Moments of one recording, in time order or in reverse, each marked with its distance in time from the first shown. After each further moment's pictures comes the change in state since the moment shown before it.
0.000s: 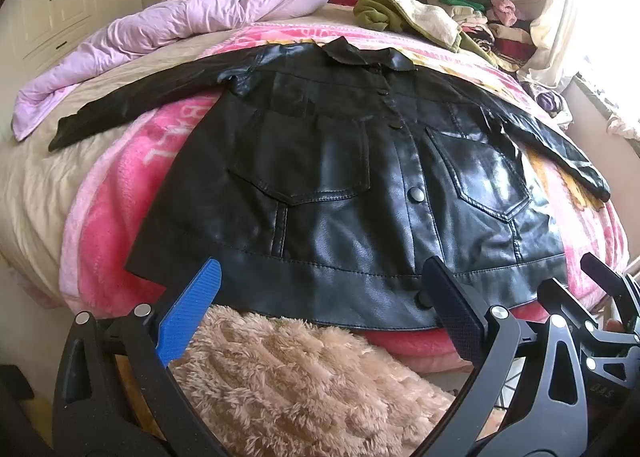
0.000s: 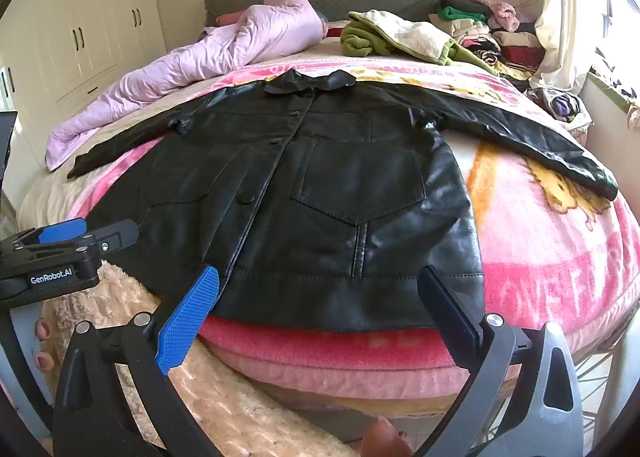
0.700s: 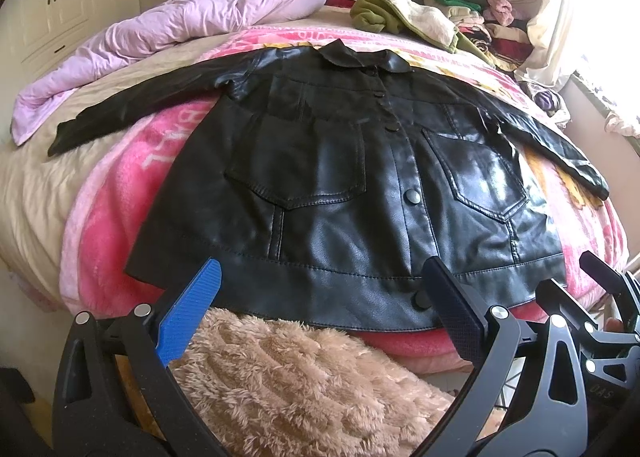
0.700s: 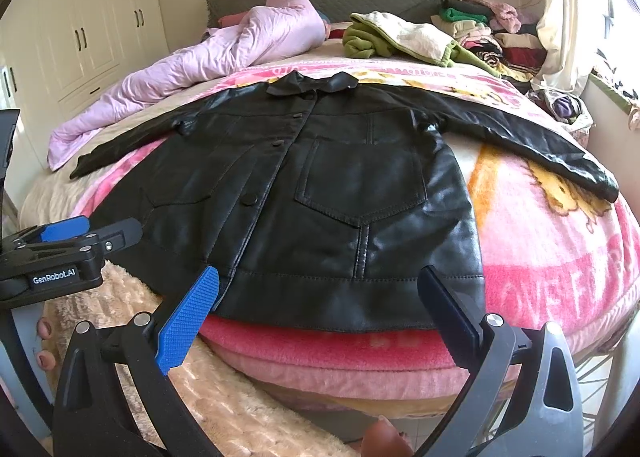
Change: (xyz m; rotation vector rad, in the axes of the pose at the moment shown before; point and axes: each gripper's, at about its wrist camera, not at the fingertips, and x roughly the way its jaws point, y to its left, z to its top) left arm -0.001 -0.006 -0.001 0.004 -0.006 0.001; right arm -0.002 0.002 0.002 -0.007 -0.005 0.006
